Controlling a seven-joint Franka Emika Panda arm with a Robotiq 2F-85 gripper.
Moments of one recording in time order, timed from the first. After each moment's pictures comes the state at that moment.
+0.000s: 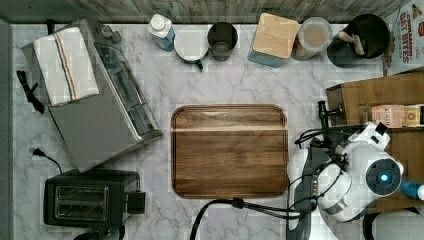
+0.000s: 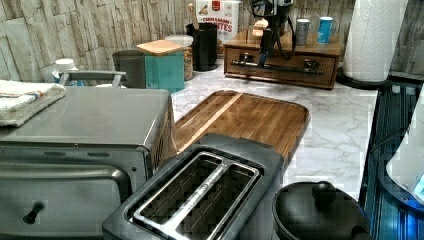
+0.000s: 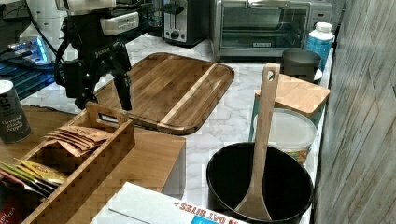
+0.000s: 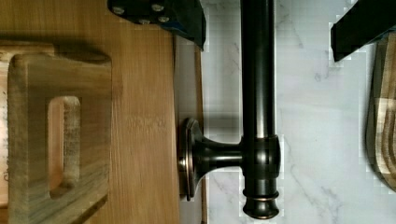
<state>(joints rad) -0.25 0.18 -0.33 -2.33 0.15 1.13 -1.59</state>
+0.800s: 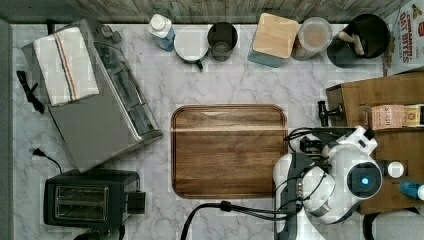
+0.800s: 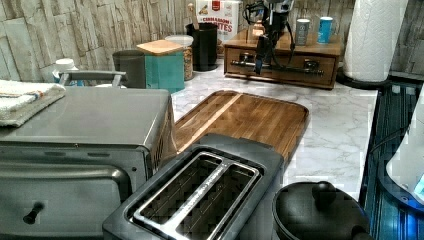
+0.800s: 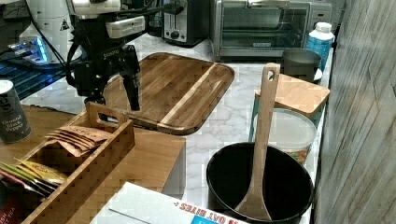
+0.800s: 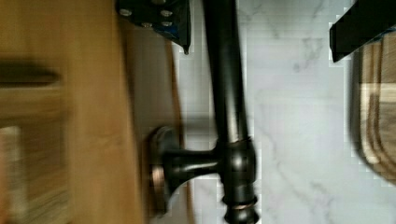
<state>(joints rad) -0.22 0.17 -0.32 -2.41 0.14 1.21 -1.44</state>
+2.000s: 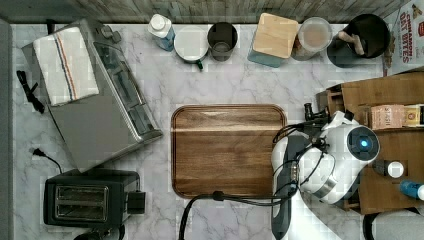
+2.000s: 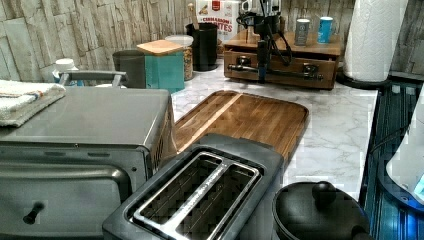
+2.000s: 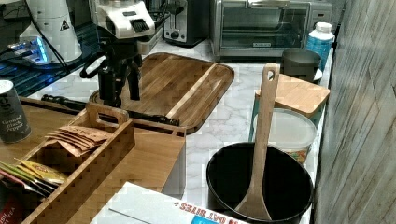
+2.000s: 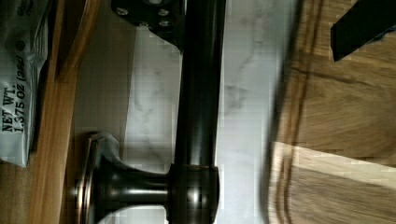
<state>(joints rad) -0.19 0.23 -0.30 -2.26 0.09 0.83 -1.56</state>
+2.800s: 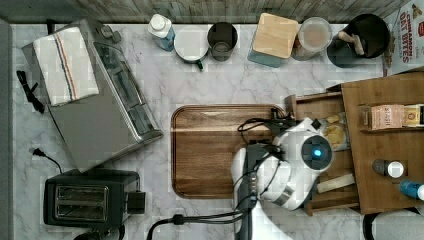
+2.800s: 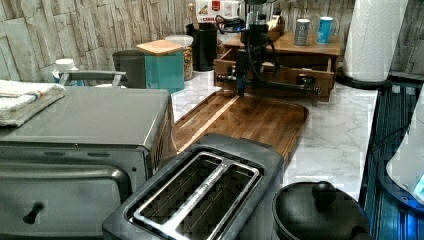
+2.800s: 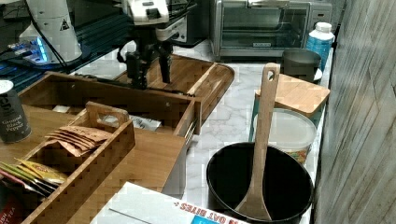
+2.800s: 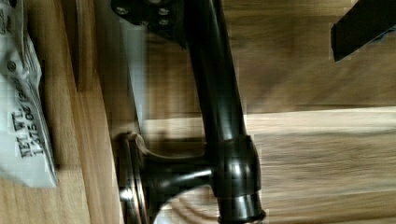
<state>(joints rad) -0.06 0.12 -0.22 -2.45 0.20 0.96 -1.20</state>
